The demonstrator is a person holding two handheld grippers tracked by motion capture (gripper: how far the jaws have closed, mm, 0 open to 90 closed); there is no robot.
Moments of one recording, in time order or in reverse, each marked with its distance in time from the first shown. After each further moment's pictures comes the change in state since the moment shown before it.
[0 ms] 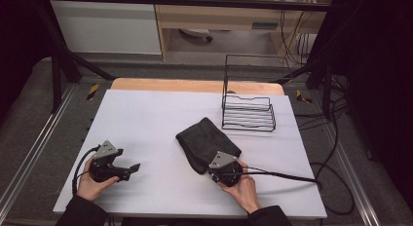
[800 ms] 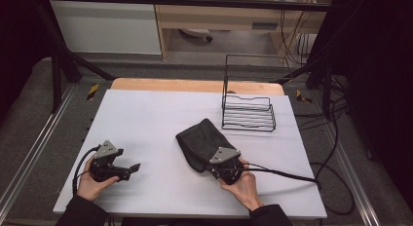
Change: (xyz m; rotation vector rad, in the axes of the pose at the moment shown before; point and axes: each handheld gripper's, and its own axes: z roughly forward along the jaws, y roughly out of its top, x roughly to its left) left arm 0.001 0.000 0.001 0.000 -0.002 -0.005; right arm -0.001 0.018 -0.016 -0.006 0.086 0.097
